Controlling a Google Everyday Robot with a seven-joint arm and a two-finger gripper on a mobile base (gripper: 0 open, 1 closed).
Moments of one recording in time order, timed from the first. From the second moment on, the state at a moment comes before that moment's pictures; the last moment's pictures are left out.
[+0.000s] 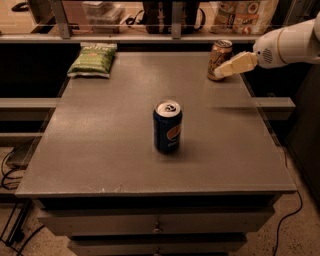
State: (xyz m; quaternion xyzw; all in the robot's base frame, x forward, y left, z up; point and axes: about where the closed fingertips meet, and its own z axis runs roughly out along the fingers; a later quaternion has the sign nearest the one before) arm 0.717 -0.218 0.935 -0.35 0.80 0.10 0.47
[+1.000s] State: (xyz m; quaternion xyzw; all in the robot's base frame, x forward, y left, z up) arm 0.758 -0.190 0.921 -0.33 0.79 0.13 0.49
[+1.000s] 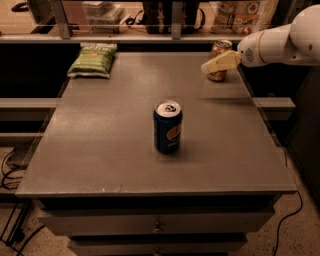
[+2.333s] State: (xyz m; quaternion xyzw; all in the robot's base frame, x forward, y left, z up) arm 0.799 -0.172 0.925 -0.32 0.79 0.13 0.51
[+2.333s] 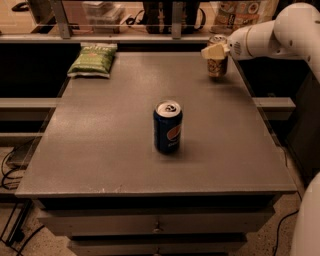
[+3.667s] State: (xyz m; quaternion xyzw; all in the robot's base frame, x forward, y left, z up) arm 0.778 -0.064 0.986 -0.42 0.69 0.24 0.54
